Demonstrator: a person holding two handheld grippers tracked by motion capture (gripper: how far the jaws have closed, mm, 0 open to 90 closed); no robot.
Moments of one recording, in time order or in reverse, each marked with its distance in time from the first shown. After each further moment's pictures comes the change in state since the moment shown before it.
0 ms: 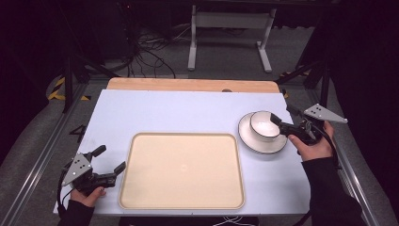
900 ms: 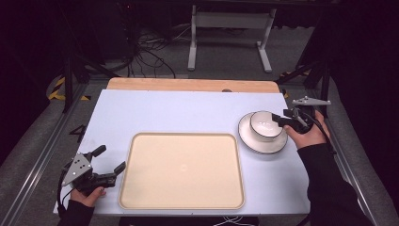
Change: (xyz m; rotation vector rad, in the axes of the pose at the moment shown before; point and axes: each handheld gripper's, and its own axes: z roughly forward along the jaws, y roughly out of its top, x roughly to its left) left arm 0.000 0.000 0.000 0.000 0.000 0.003; right arm -0.018 0.004 0.036 0.383 -0.130 0.067
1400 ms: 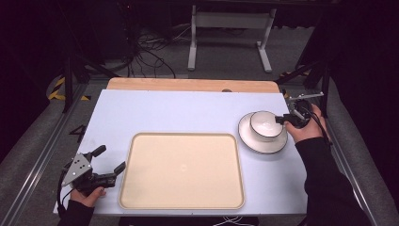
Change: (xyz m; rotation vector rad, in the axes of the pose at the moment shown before) left arm 0.000 0.000 0.000 -0.003 -0.003 -0.003; right arm -0.011 0.009 0.017 0.233 -0.054 0.082
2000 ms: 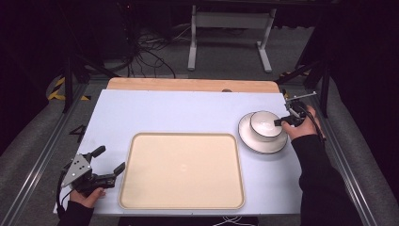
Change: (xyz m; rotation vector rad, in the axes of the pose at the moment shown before) left arm -0.001 0.000 -0.002 -0.001 0.003 0.002; right arm -0.013 0.001 0.034 0.153 0.014 0.084
